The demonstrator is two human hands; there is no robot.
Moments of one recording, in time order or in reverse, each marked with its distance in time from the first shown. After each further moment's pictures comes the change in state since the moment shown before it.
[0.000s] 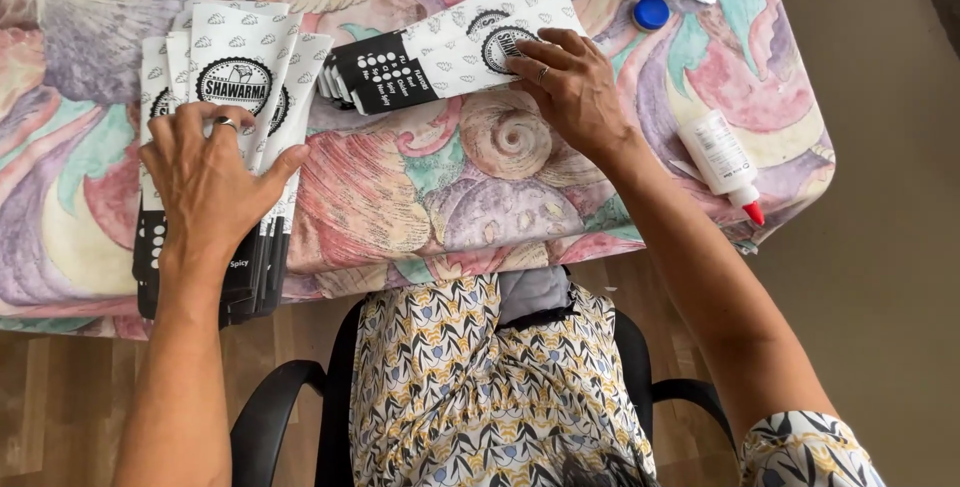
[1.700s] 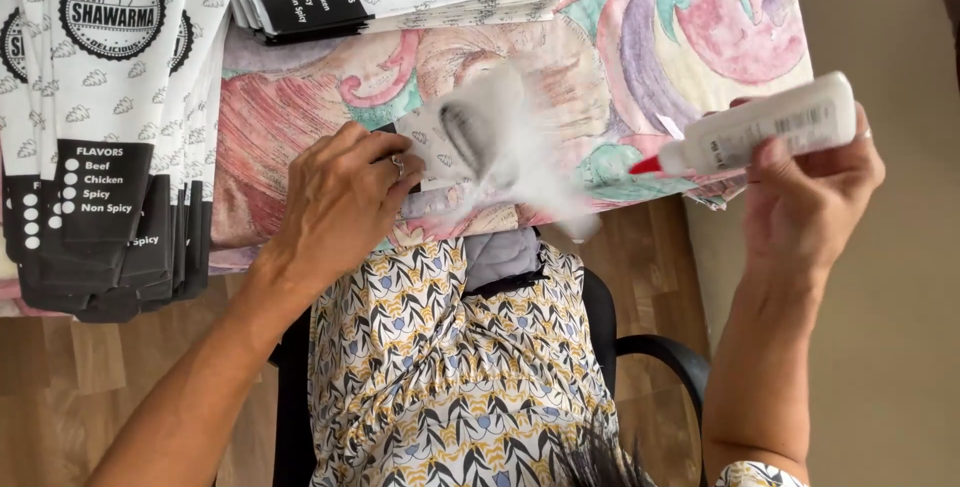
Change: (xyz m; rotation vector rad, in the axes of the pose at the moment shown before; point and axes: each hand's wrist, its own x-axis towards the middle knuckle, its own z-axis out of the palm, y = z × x) left_hand -0.034 0.159 -0.019 -0.514 0.052 0.514; right_hand -0.141 -0.044 -0.175 0.894 0.567 1.144
